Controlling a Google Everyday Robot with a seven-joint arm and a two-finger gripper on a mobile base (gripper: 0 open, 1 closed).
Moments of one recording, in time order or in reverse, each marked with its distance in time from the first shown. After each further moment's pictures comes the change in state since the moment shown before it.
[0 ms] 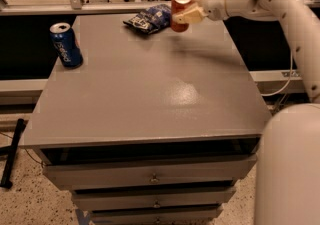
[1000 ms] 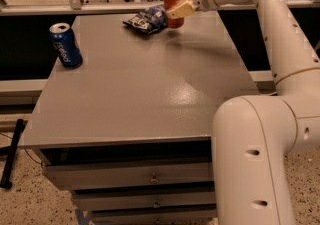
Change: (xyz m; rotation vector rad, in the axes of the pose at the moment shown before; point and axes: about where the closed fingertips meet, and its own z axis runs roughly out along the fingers) arm 0.002 -0.031 0.036 -0.014 0.106 -0.006
